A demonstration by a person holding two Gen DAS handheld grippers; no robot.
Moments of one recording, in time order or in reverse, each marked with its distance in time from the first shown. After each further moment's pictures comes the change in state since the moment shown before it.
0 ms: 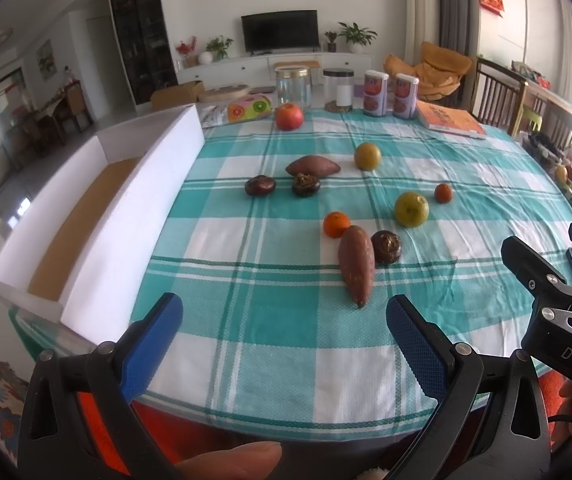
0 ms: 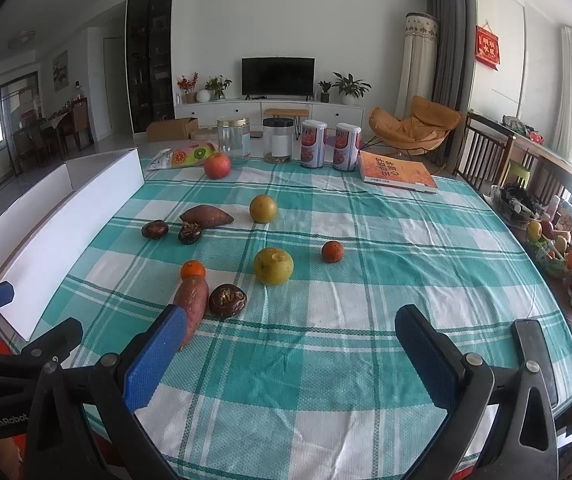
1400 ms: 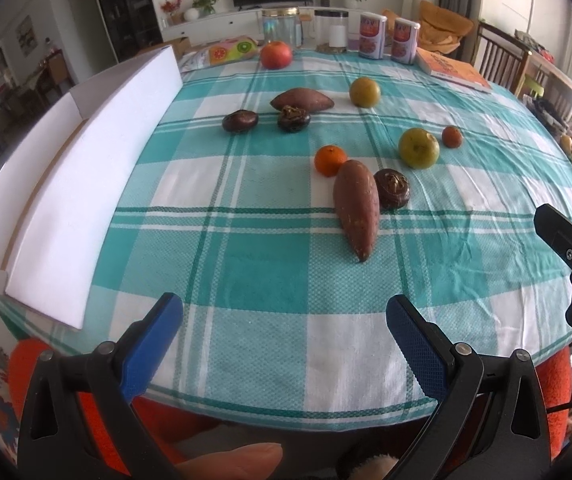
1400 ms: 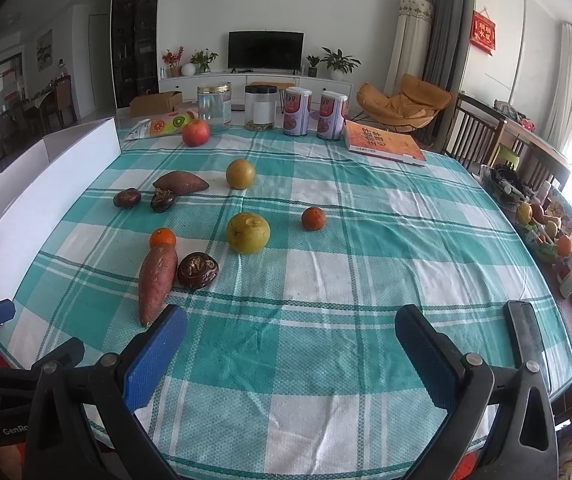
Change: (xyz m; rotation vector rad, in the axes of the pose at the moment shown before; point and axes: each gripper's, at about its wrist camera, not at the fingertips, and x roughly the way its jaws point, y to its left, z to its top) left arm 0.048 -0.003 -0.012 0.015 0.206 -0.036; right arm 0.027 -0.008 -0.013 -0.005 0.107 -0.062
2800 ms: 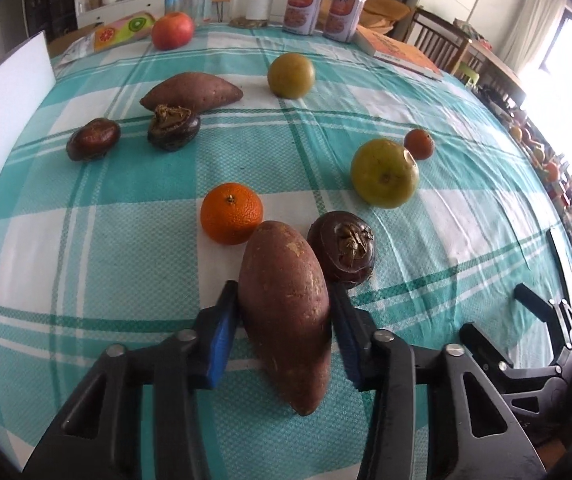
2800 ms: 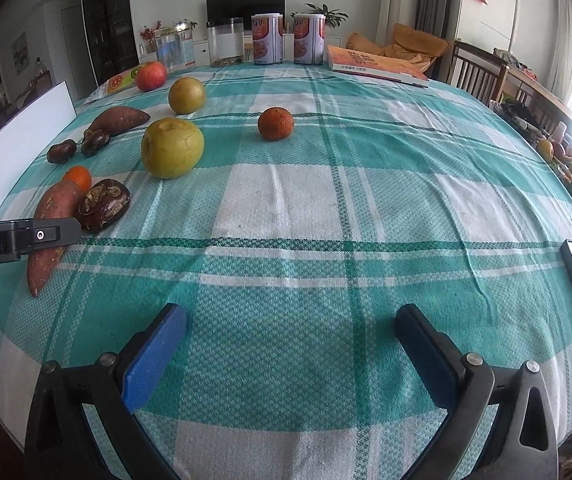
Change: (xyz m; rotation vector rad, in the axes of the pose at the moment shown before) left arm 0.106 -0.033 0.074 0.085 0.066 -0.338; right arm 0.115 -0.044 -0.048 0.067 0.149 0.035
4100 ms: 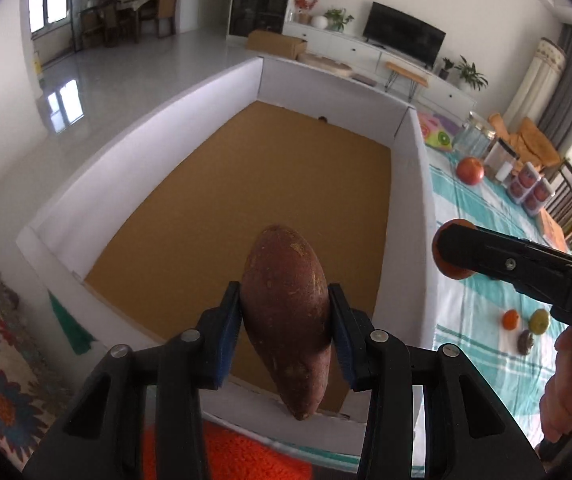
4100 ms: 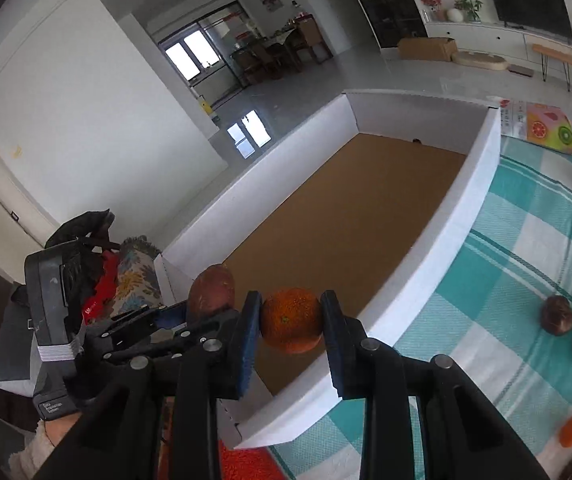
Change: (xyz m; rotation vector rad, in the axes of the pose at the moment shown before) left arm -0.209 0.285 -0.073 -0.513 -0.199 0.374; right arm -0.066 0.426 0.140 -0.462 0.165 0.903
